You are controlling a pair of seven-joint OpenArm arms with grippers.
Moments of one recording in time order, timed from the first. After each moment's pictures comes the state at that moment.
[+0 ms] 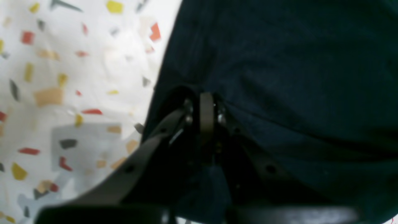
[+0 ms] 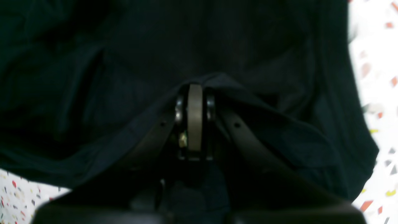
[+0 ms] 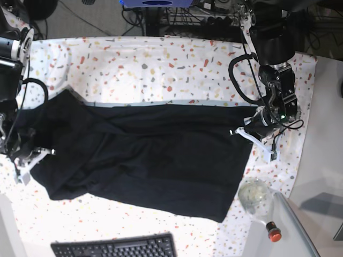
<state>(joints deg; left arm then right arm) -8.9 -5.1 -22.7 63.2 -6.1 -18.2 37.2 20.7 18.6 14.3 49.4 19.2 24.8 -46.9</state>
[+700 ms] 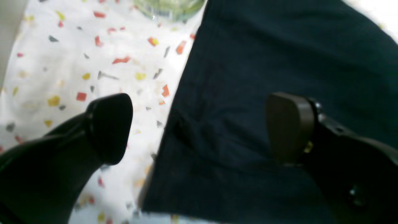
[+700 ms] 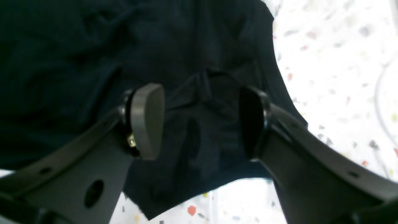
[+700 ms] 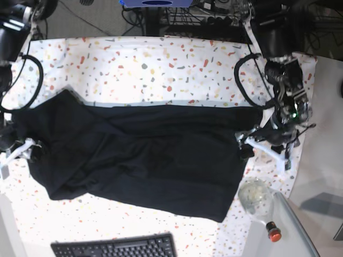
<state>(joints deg) -1.5 -5.4 -23.1 80.6 -14.3 -18.6 36.6 2.8 13.3 27.5 85.3 20.1 24.6 -50.7</state>
